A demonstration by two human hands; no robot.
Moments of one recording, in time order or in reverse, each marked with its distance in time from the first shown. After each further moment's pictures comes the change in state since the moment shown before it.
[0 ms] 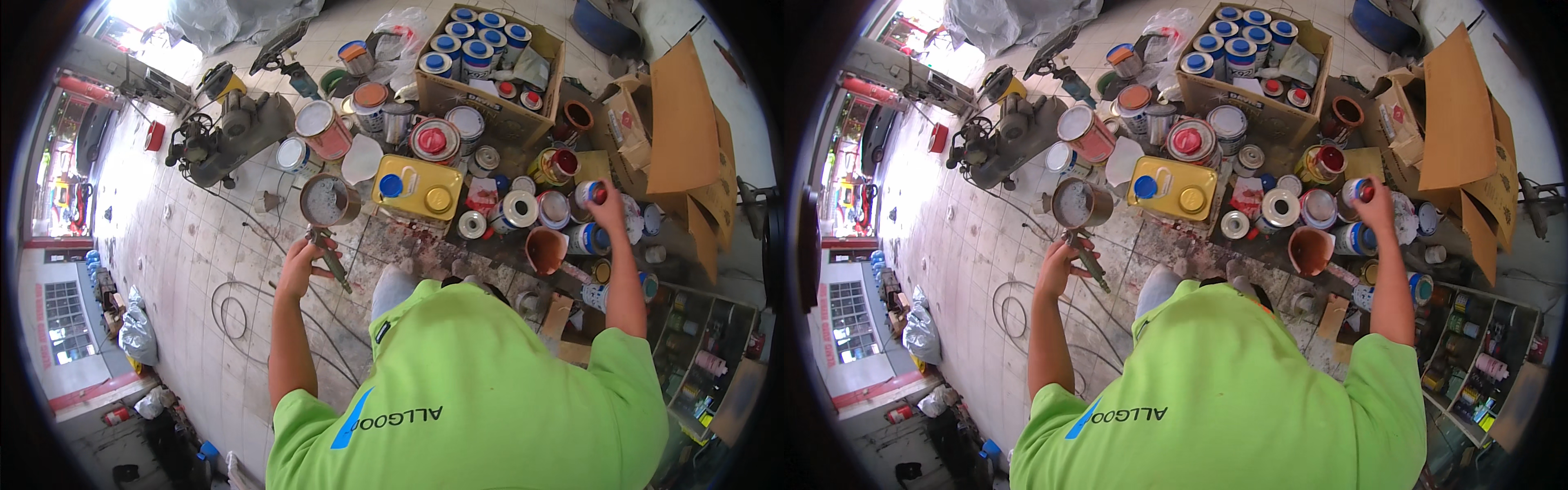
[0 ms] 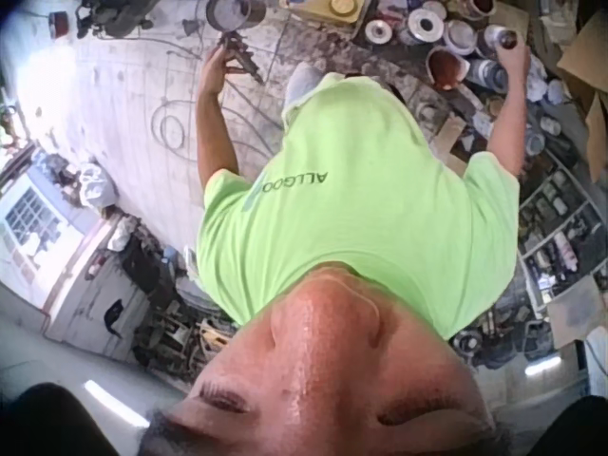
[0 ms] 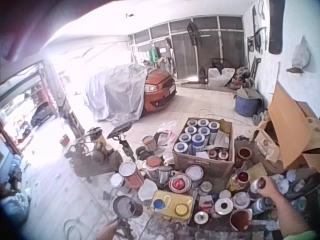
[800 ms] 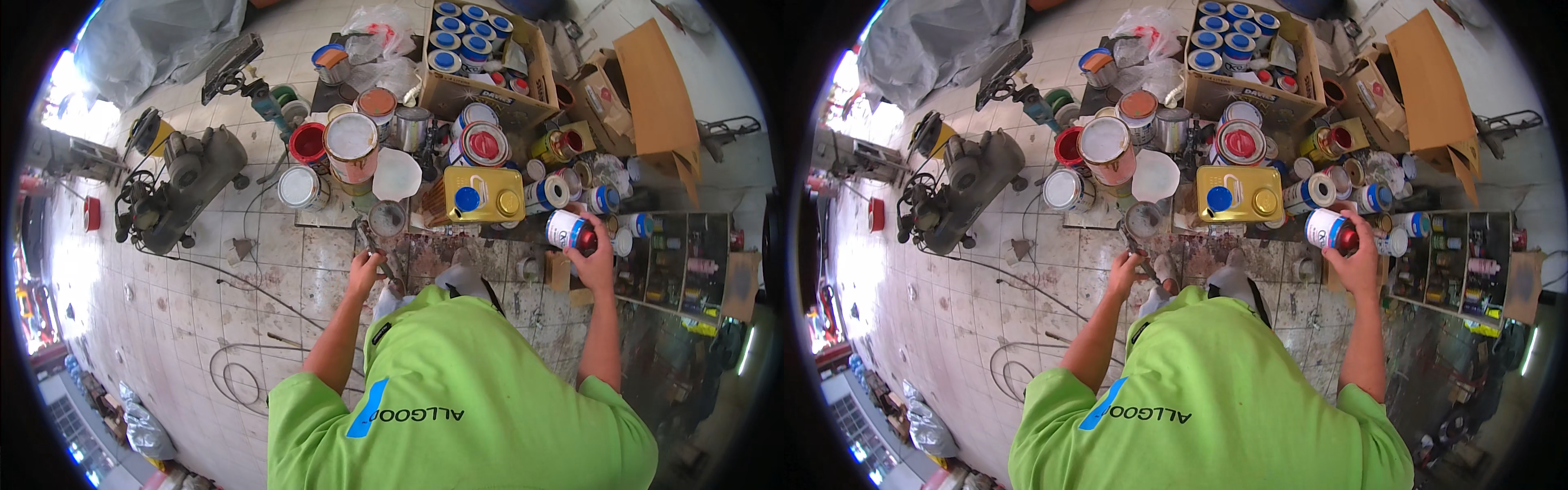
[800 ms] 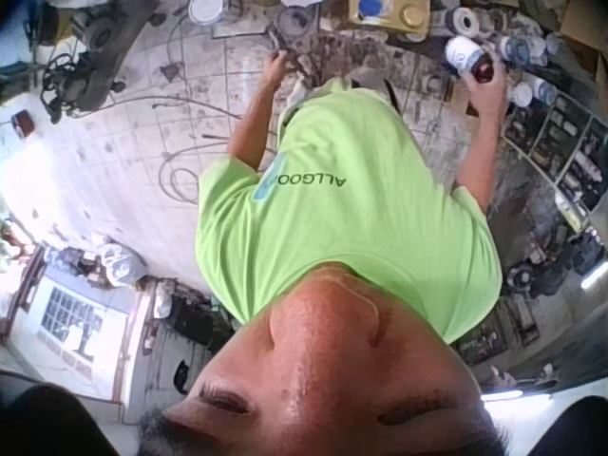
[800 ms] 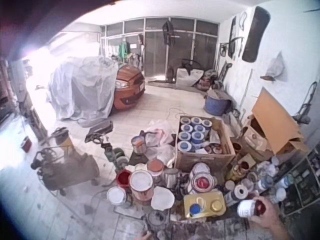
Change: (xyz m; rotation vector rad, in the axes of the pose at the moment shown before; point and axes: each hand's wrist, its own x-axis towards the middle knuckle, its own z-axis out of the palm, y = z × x) left_hand 0.187 -0.165 -0.081 -0.104 -0.254 -0.149; right_hand -0.210 -0.341 -0.014 0.257 0.115 0.144
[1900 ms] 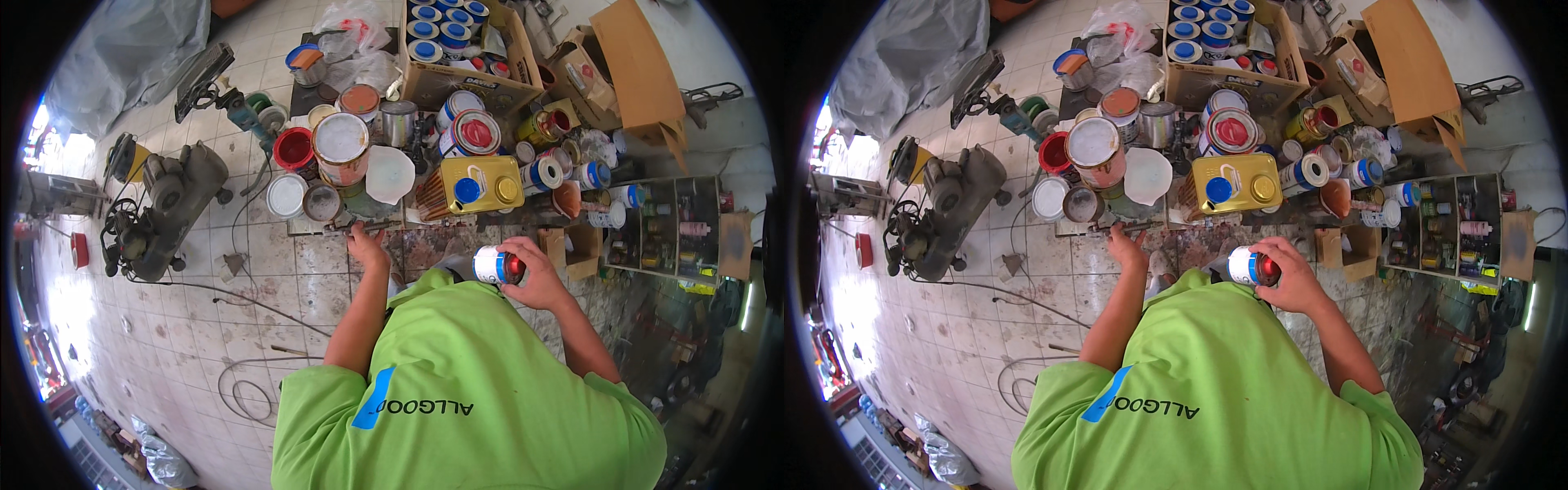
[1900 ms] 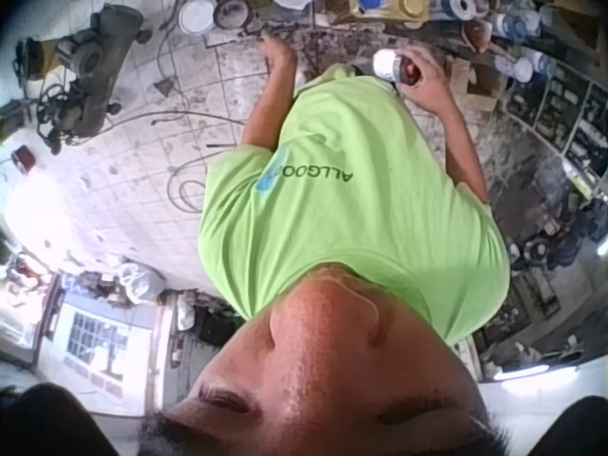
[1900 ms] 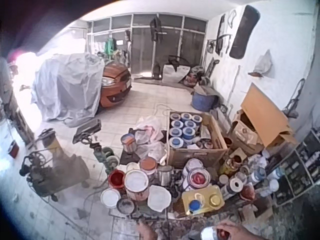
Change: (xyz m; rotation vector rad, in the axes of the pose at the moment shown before) left_hand 0.070 0.027 0.052 -0.678 0.604 0.102; right_hand -0.057 -0.084 0.083 0.034 -0.482 -0.092
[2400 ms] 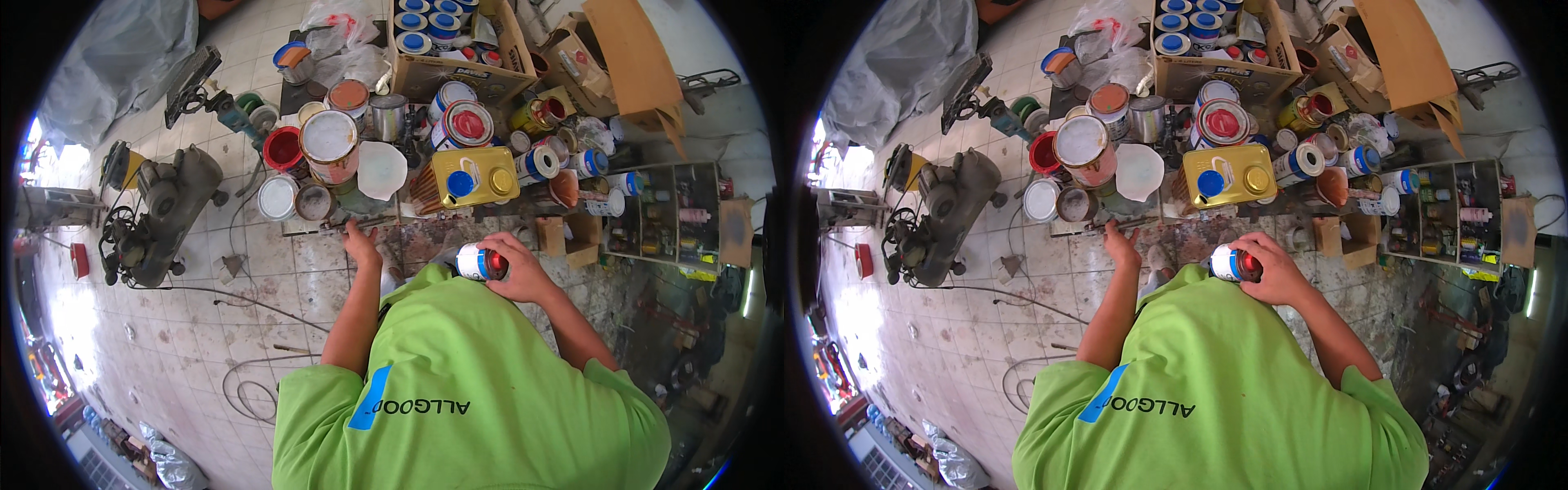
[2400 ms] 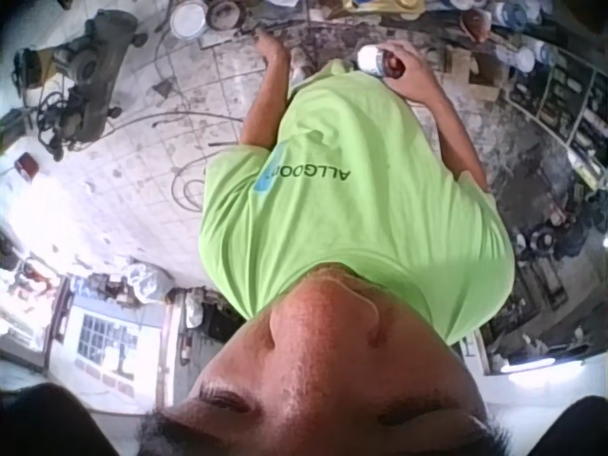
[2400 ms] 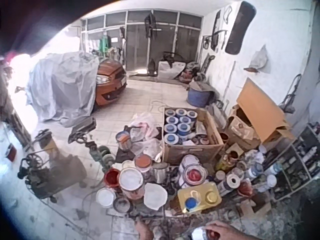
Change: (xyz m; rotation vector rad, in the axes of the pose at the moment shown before) left_hand 0.003 0.002 -0.005 0.083 -0.073 -0.015; right_hand 0.011 0.003 0.019 0.033 -0.067 -0.019
